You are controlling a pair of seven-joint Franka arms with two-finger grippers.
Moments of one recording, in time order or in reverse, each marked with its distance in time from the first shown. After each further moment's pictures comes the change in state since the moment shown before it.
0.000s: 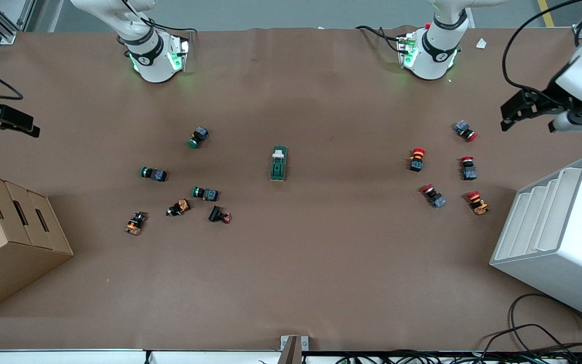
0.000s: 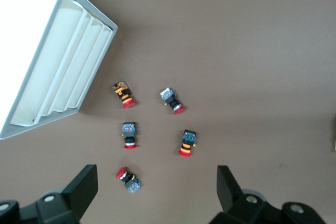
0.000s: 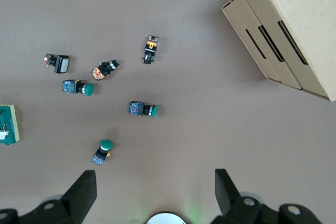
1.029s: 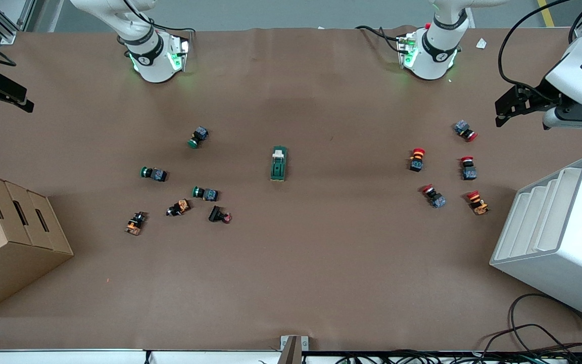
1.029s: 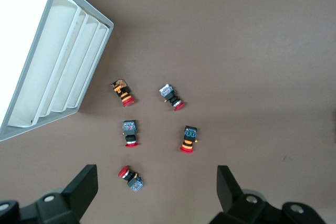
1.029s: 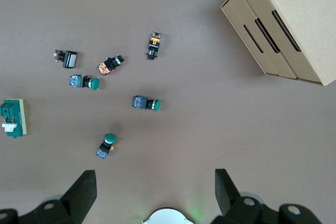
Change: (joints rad) left arm -0.002 -0.003 0.008 -0.012 0.000 0.008 0.034; right arm 0.006 -0.124 -0.004 -0.092 0.000 0.012 0.002
